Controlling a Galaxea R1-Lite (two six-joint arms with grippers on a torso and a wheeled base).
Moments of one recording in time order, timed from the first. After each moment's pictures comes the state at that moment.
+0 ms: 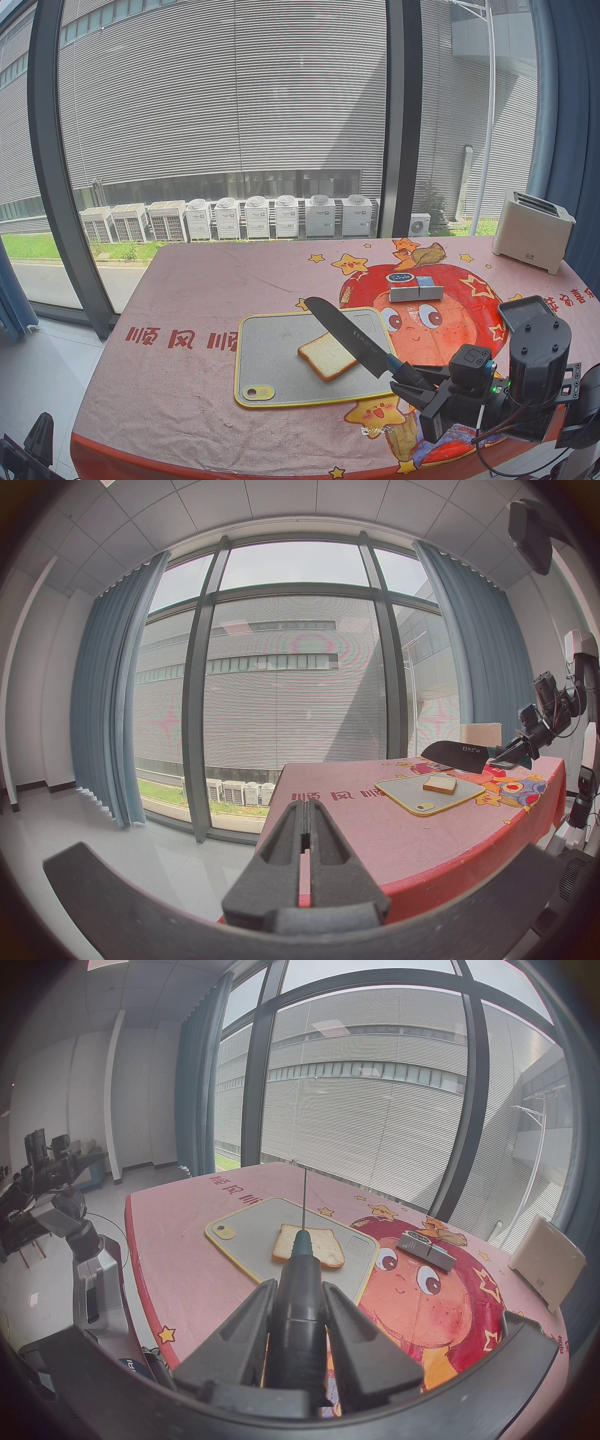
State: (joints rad) left arm 0.00 0.02 -0.02 0.00 0.00 0.00; right arm 0.90 1.53 -0.39 -0.64 -0.25 0.00
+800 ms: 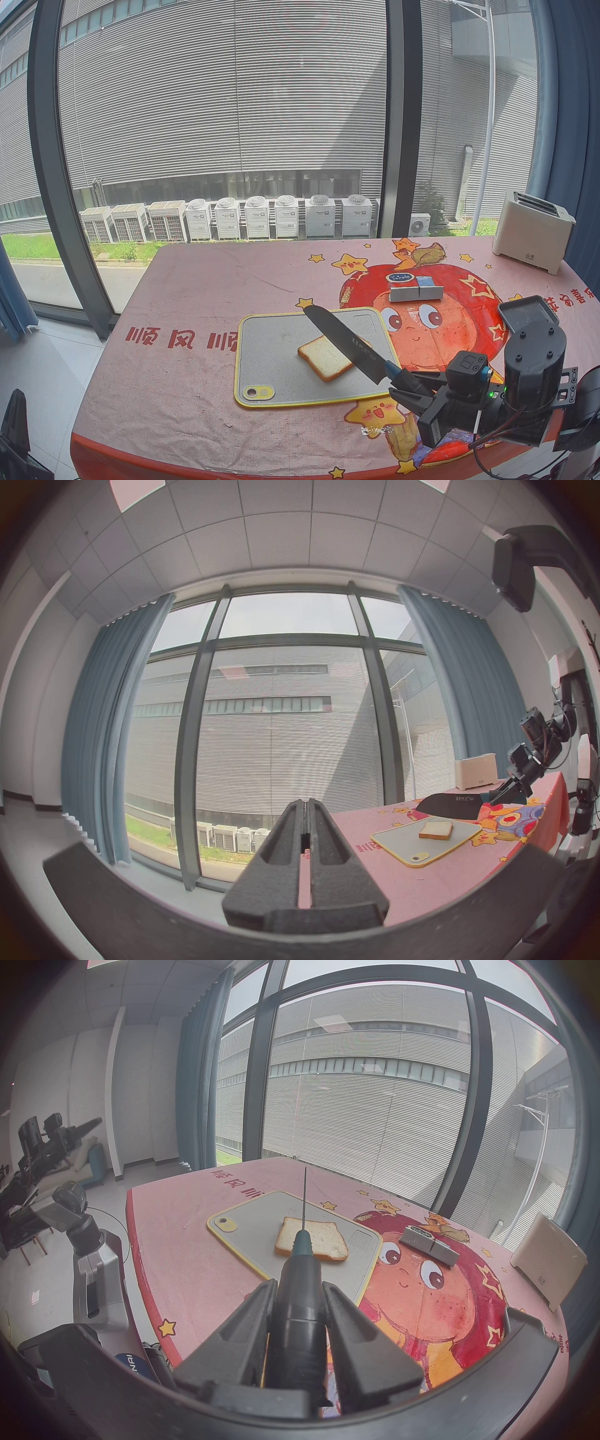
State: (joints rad) left arm 0.00 0.02 -0.02 -0.24 -0.02 0.01; right arm 0.91 1.54 -0.38 -0.64 -0.25 0.01
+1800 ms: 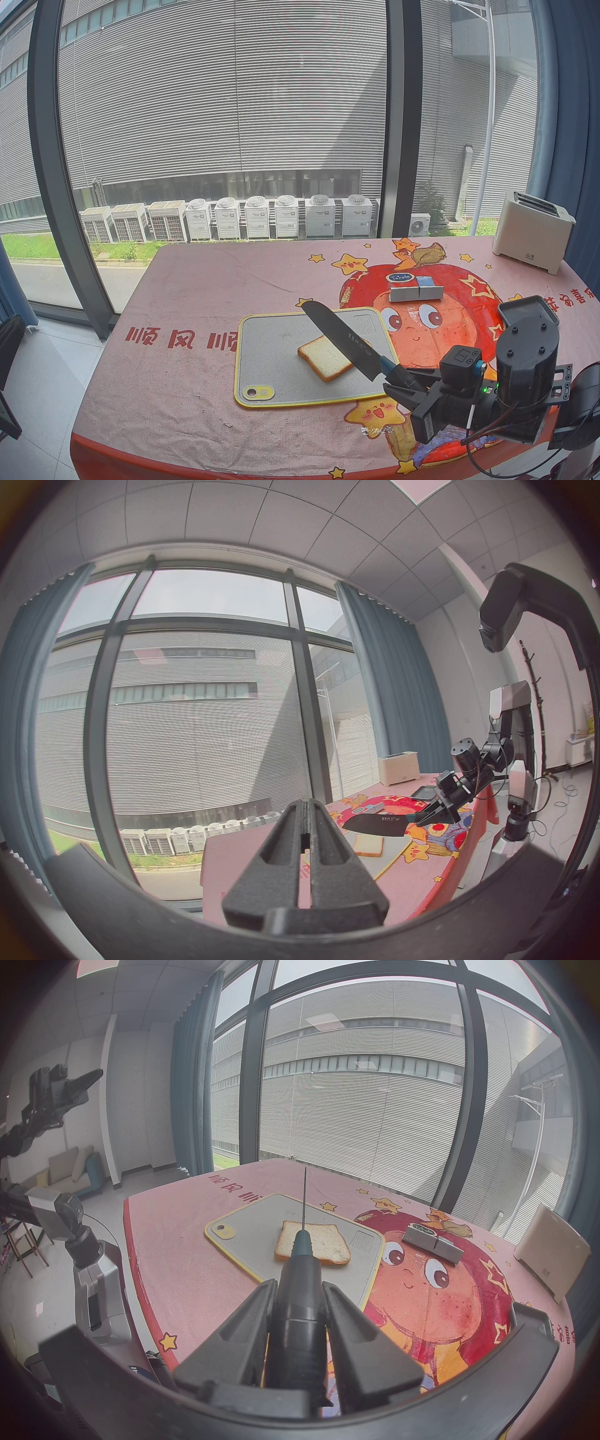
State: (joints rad) left arm -0.02 0.51 -0.34 -0.34 -0.43 0.05; right arm 0.90 1.57 -0.41 -0.64 -0.25 0.05
